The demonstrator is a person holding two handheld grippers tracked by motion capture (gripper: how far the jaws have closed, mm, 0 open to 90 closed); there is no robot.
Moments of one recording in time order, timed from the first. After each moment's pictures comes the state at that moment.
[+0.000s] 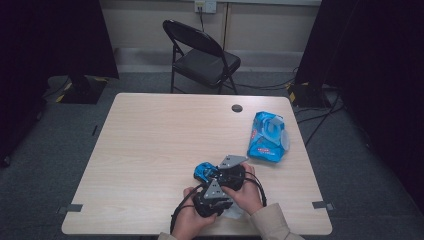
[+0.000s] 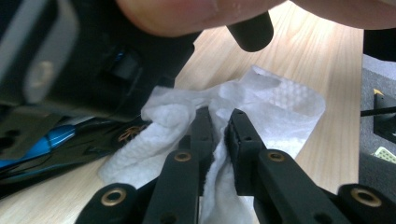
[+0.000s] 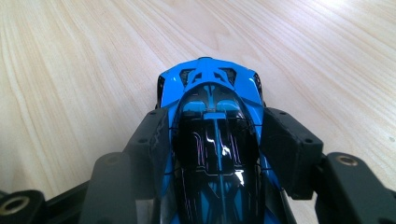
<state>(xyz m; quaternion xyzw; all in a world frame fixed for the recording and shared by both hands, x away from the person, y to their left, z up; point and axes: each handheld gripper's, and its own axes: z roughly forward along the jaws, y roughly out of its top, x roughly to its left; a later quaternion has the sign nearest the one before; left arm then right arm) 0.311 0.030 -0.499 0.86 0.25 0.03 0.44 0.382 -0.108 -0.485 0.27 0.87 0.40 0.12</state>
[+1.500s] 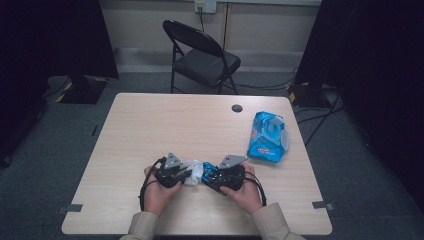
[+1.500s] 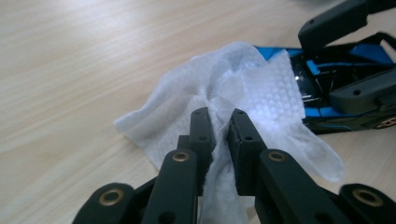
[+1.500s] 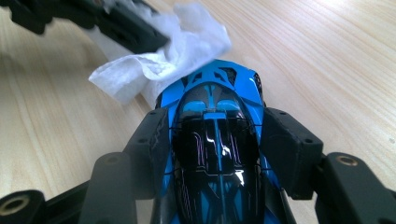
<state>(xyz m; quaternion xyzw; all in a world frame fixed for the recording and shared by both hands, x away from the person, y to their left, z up) 0.374 0.129 -0.494 0.82 0.39 0.14 0.40 0.382 -0.107 -0.485 0.27 0.87 0.40 0.13</state>
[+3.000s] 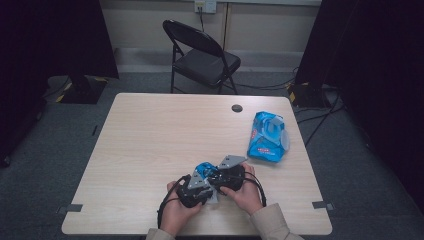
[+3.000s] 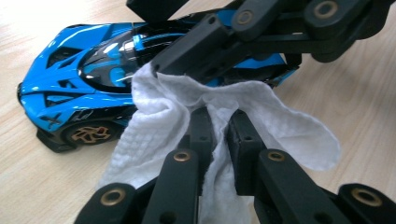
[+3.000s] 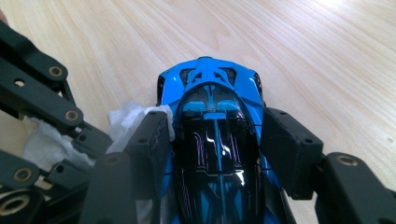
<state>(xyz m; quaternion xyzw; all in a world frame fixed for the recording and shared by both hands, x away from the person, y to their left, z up) 0.329 0.070 -0.503 0.85 0.32 0.09 0.41 0.382 -0.107 -0.485 0.27 0.87 0.39 0.13</state>
